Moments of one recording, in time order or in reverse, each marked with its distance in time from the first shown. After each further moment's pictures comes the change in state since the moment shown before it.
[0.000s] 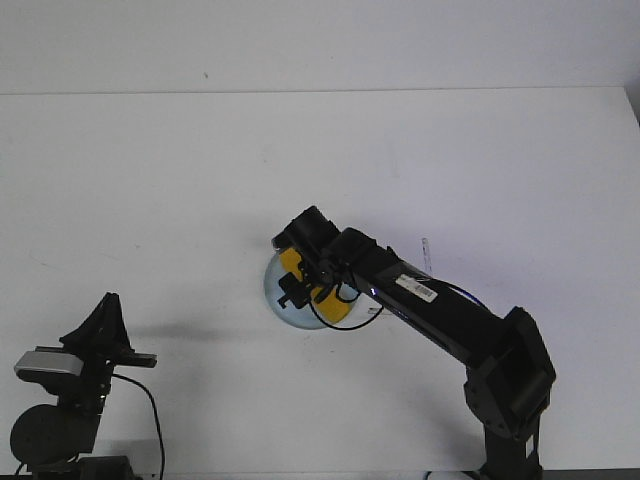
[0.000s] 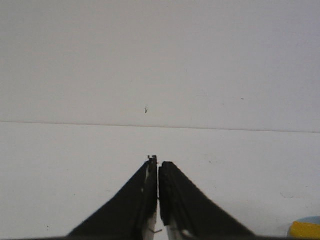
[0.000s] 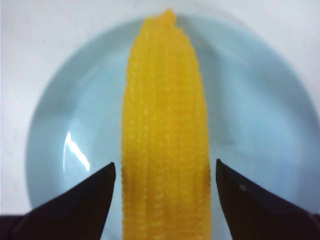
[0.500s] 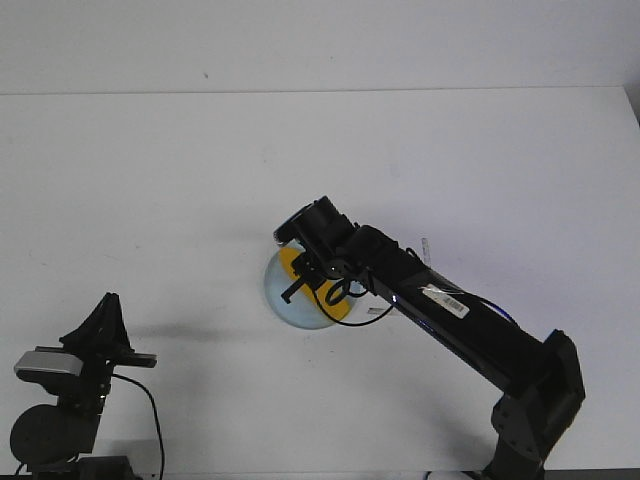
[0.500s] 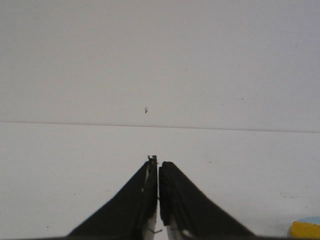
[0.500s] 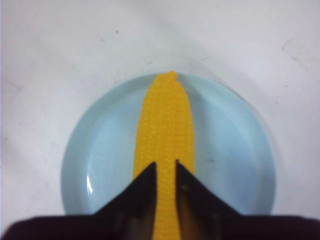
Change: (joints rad) left arm 0.000 0.000 0.000 0.000 0.000 0.000; right arm 0.002 -0.121 0.007 -0.004 0.010 -0.087
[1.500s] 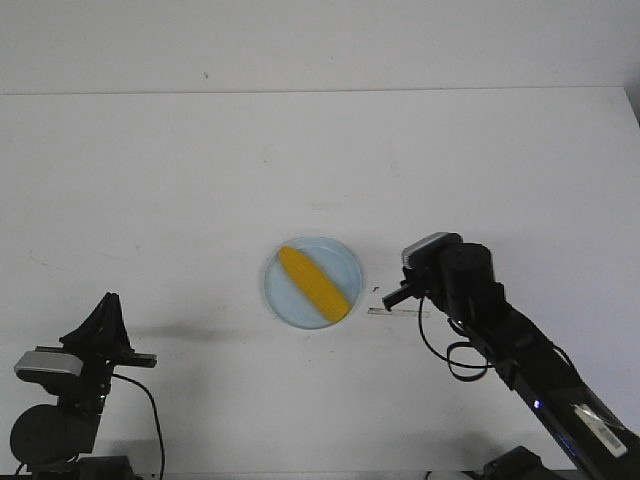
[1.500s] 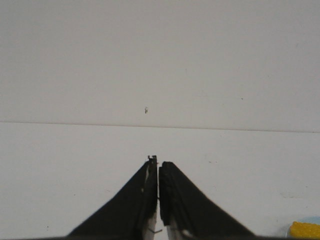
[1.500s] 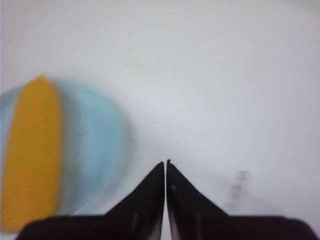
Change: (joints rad) left arm 0.000 0.000 0.000 0.000 0.000 0.000; right arm -0.334 -0.708 -0.742 0.504 0.017 -0.066
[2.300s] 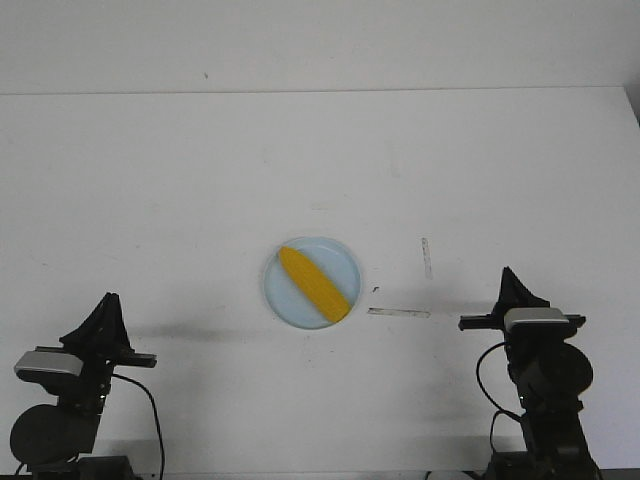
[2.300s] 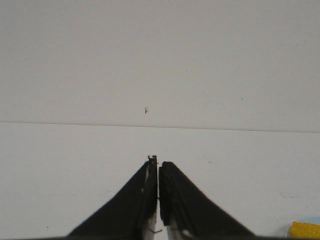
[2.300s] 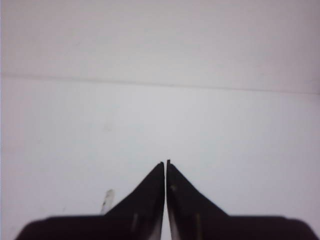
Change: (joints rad) left arm 0.000 0.000 0.000 0.000 0.000 0.000; right arm -0.390 -0.605 -0.534 0.414 0.000 0.080
